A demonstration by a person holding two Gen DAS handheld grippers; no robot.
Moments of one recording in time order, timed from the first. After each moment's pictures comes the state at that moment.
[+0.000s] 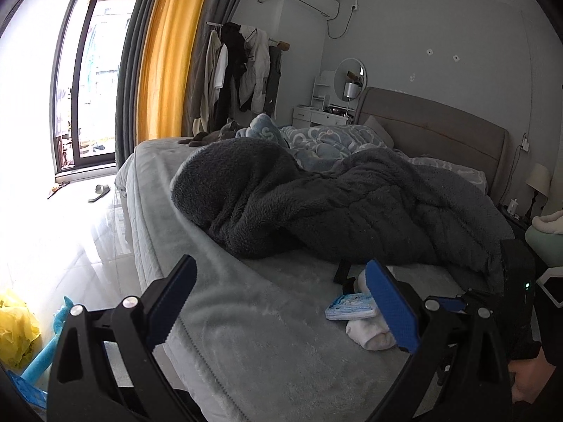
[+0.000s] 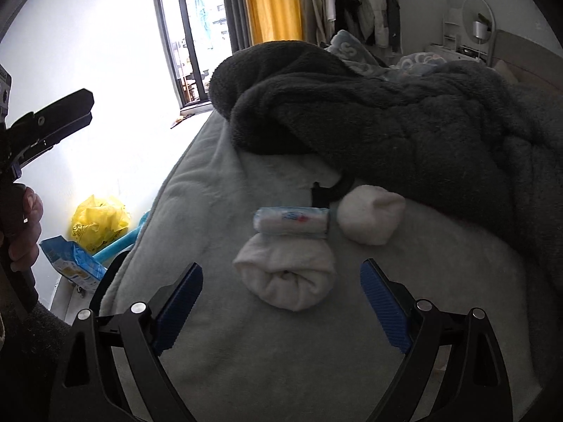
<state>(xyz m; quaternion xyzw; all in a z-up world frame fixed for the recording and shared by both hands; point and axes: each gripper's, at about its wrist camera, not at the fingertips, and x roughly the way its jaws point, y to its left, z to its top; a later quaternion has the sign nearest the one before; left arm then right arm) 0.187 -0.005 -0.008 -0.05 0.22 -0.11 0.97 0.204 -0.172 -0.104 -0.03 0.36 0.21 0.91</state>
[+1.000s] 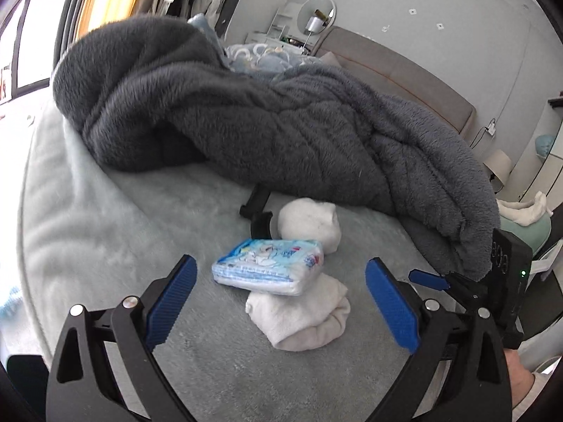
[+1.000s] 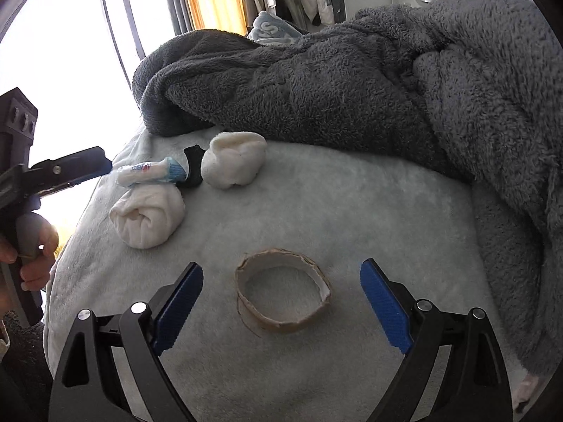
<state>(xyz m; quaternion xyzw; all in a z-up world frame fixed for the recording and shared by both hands) 0.255 -0.092 -0.092 -0.11 0.36 -0.24 0.89 0.209 -0.272 -0.150 0.02 0.39 0.16 0.91</state>
